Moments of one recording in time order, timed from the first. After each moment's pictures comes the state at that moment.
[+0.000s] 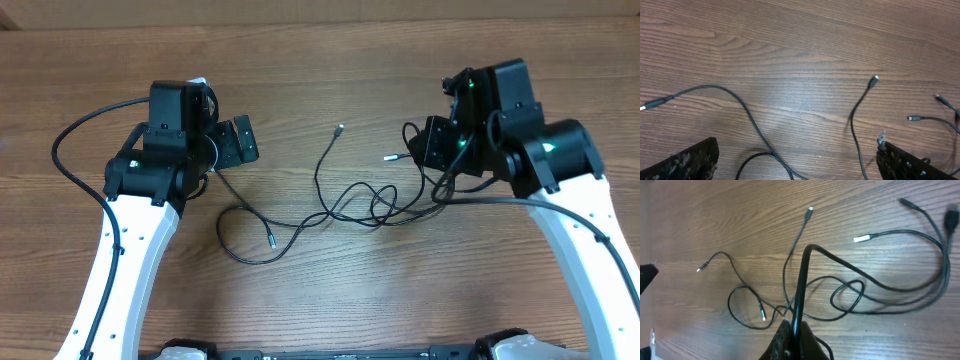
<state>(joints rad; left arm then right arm) -0.14 1.35 1.27 -0.83 0.02 -0.36 0.27 1.40 1.49 -1.10 -0.30 0.47</state>
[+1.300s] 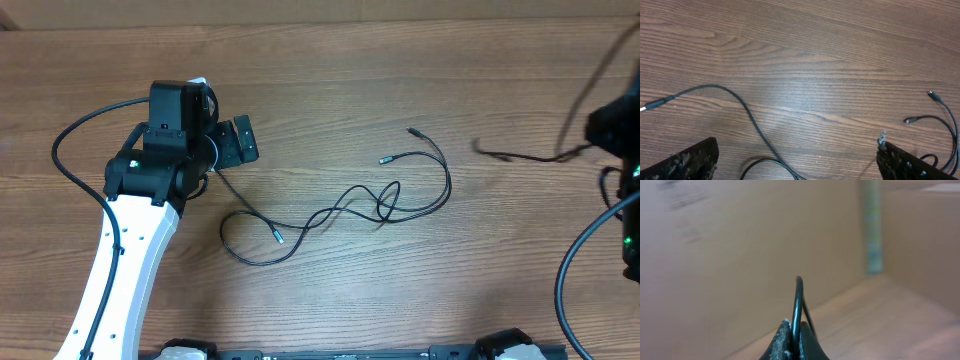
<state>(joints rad) -0.14 1.35 1.27 -0.83 0.02 -0.36 0.28 1.11 1.91 -1.04 0.68 0.46</state>
